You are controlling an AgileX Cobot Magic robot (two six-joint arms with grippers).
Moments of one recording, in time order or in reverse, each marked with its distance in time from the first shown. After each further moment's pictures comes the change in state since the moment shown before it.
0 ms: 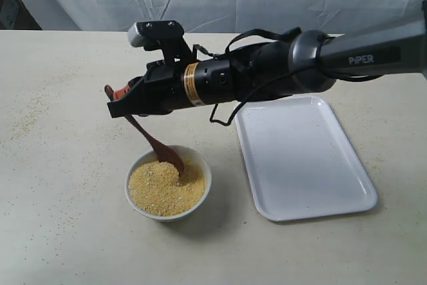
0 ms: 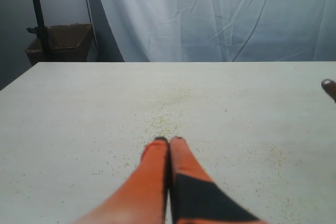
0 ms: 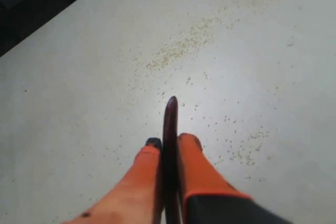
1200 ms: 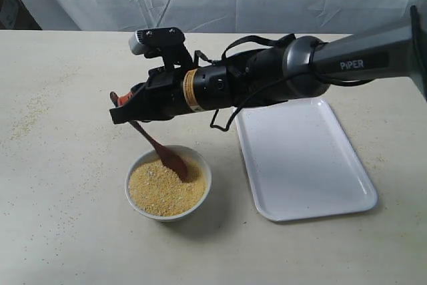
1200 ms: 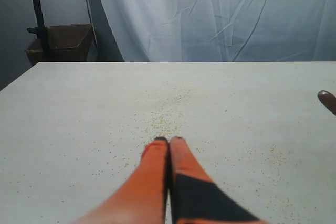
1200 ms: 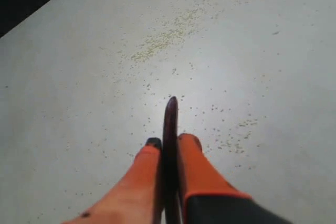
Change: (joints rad) left arm 0.000 0.000 0.000 0.000 0.000 0.000; right arm 0.005 0.027 0.000 0.027 0.036 -0.018
